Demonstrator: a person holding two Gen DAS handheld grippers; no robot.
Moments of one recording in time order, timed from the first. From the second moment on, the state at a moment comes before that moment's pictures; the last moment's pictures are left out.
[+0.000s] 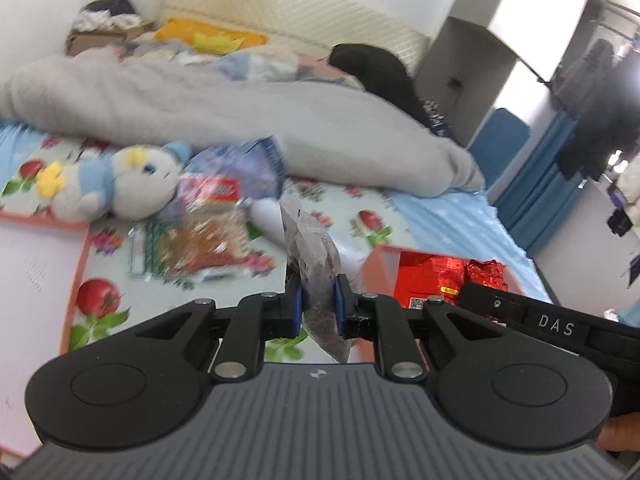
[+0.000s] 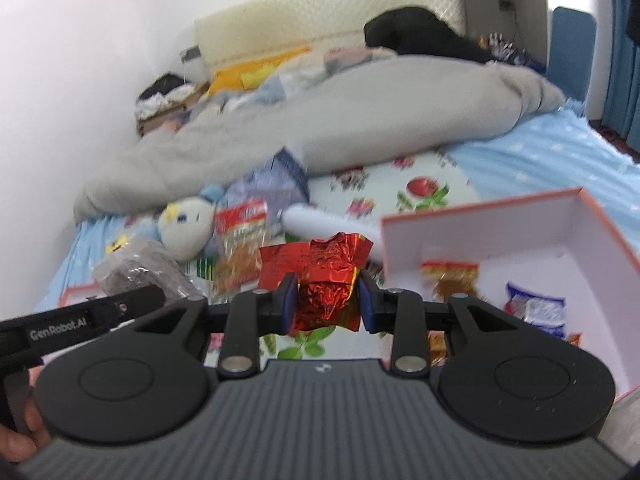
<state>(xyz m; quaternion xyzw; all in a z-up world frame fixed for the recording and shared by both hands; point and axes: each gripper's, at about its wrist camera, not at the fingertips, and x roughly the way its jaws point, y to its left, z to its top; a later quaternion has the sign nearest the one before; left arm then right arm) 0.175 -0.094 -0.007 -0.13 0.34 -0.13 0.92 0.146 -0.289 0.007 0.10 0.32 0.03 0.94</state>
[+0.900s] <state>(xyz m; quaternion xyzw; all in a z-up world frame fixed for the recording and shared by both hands) 0.247 -0.257 0.007 -0.05 0.35 -0.25 0.90 0.154 -0.411 0.011 0.12 0.30 -0.07 0.94</state>
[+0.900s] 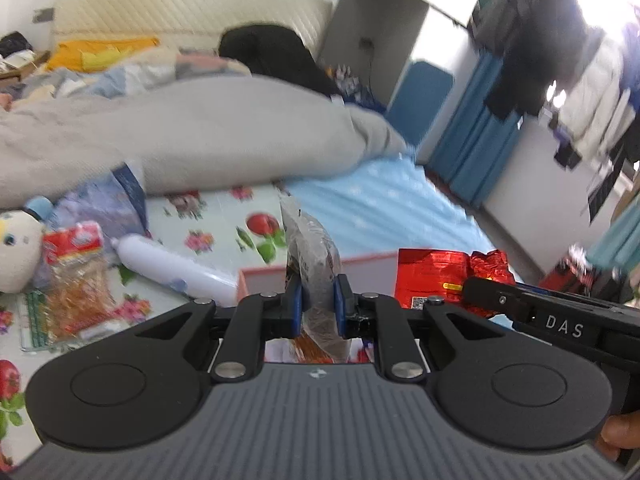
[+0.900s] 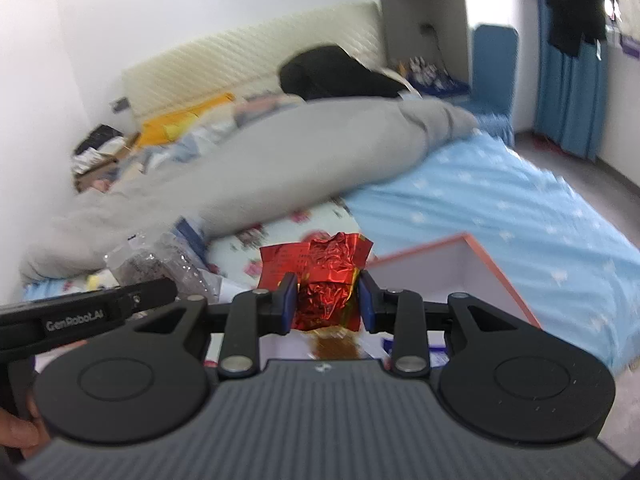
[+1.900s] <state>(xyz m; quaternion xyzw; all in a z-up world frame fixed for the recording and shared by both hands) 0.268 -0.325 -0.080 0.04 0.45 -0.26 0.85 0.166 -0.459 -0.101 0.20 0.44 -0.09 0.87</state>
